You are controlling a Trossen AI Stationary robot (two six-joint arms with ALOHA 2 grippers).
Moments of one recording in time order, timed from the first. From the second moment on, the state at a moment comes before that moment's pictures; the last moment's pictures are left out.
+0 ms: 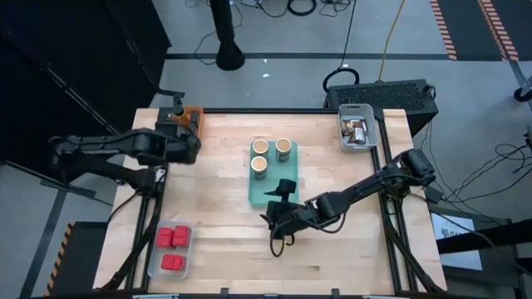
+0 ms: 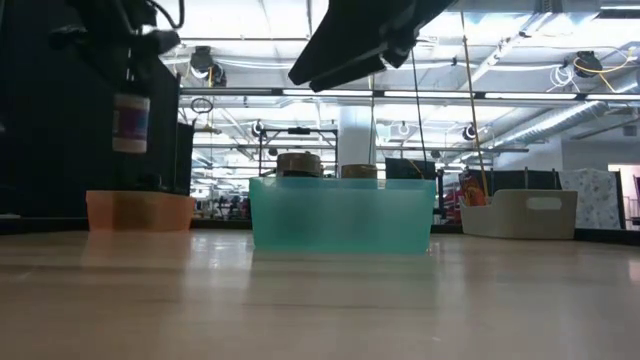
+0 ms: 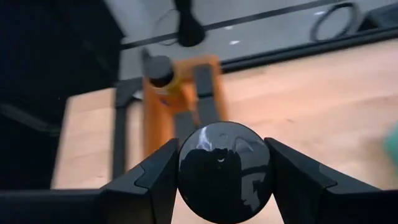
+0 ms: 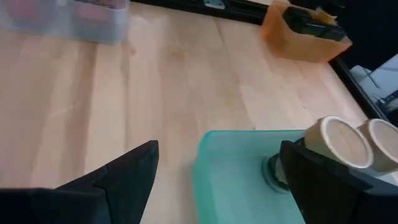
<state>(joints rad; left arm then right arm) 0.06 1.03 1.06 -1.45 -0.81 -1.26 0.39 1.81 1.26 -0.17 0.62 0.20</state>
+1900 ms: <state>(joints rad) 0.86 1.08 0.84 -0.88 -0.50 -0.60 0.37 1.81 1.26 -0.17 0.59 0.17</state>
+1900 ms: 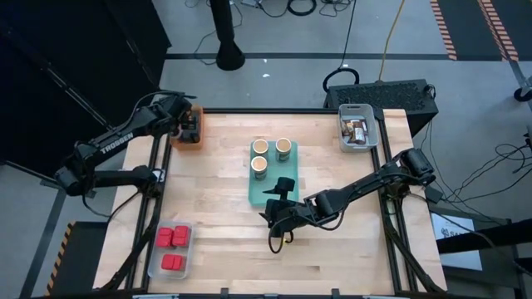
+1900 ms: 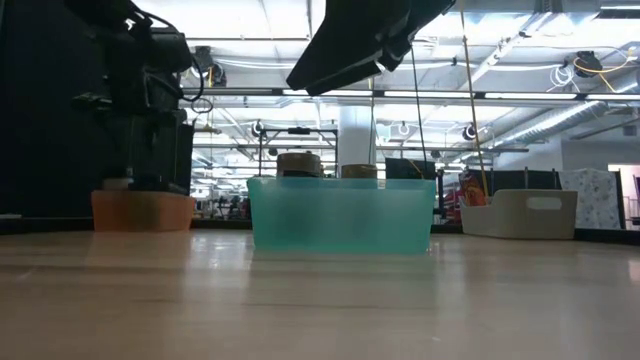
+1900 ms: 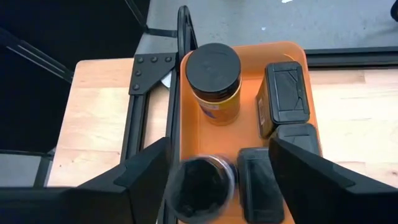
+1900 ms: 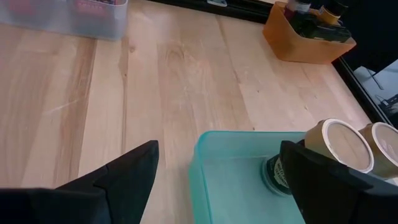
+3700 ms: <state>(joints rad) -0.36 0.77 0.53 0.08 -0.92 0.01 0.07 0.96 0.49 0.64 0.07 -0.24</state>
